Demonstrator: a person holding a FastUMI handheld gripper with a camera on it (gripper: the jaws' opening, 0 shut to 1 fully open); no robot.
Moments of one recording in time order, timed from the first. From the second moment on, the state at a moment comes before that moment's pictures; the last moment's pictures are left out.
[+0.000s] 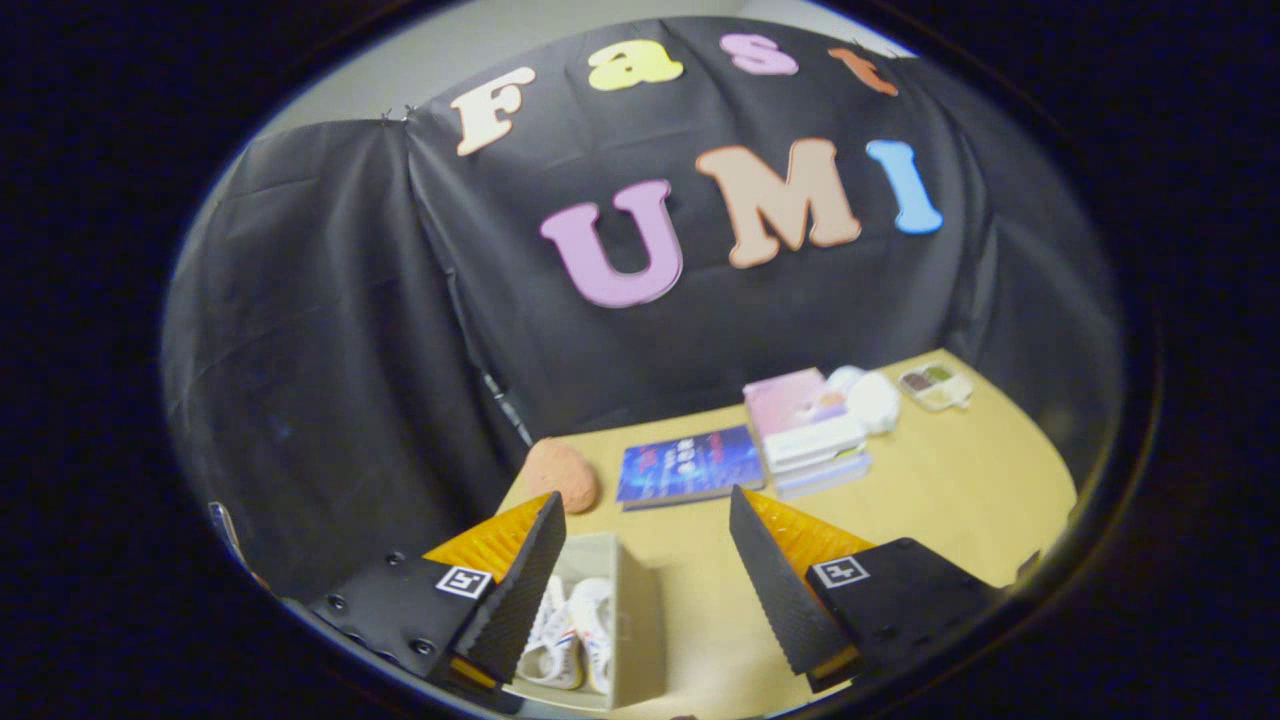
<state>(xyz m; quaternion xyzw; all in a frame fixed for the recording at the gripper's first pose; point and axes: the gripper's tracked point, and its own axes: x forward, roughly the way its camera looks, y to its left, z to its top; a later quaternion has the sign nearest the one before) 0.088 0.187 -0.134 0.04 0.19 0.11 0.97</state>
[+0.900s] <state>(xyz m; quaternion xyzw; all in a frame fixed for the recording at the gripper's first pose) 0.099 0.063 -0.043 0.02 0.07 0.06 1.00</state>
